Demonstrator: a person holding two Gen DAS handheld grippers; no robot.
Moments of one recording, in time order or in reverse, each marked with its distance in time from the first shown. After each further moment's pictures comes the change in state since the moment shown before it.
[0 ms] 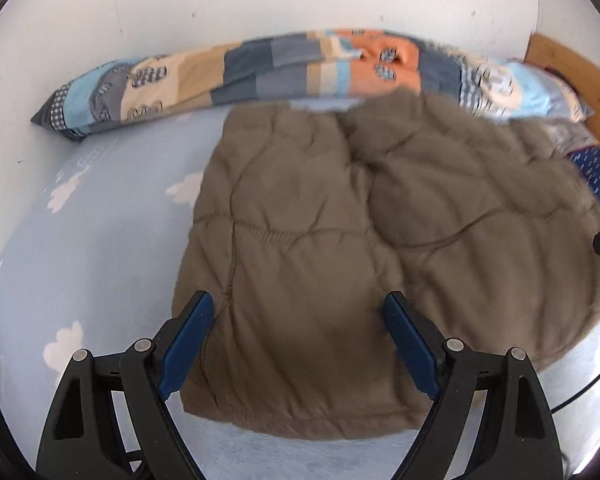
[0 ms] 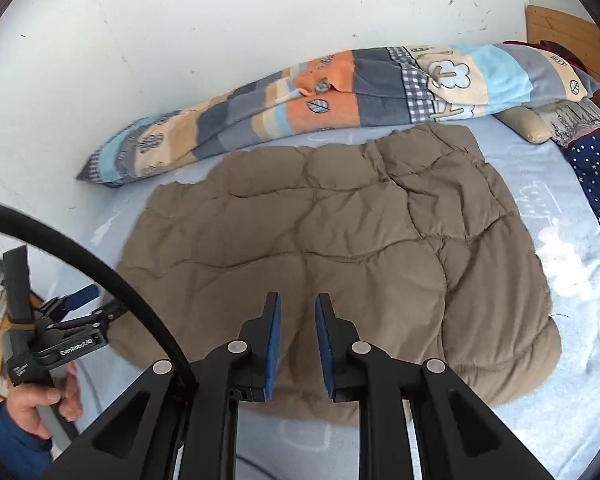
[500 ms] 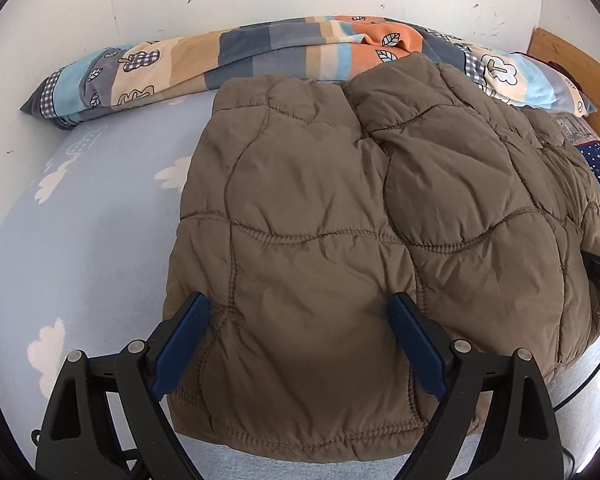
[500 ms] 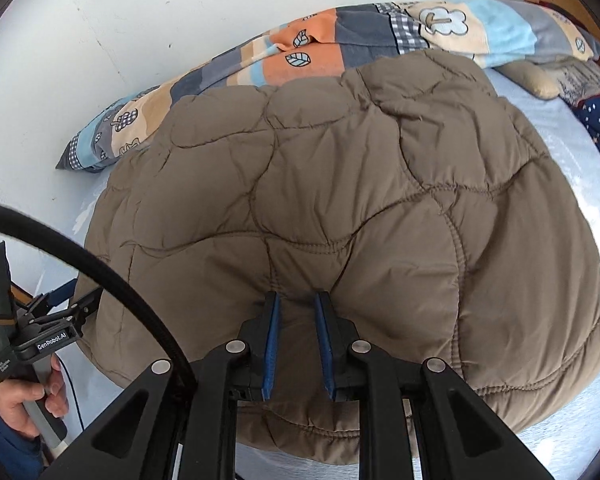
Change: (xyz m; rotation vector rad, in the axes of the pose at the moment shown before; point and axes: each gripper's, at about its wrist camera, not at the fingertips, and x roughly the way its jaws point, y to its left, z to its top) left arm 0.022 0.004 -0.004 -0.014 0.026 -0.023; right arm 0.054 -0.026 -0.013 0.053 0.109 0.022
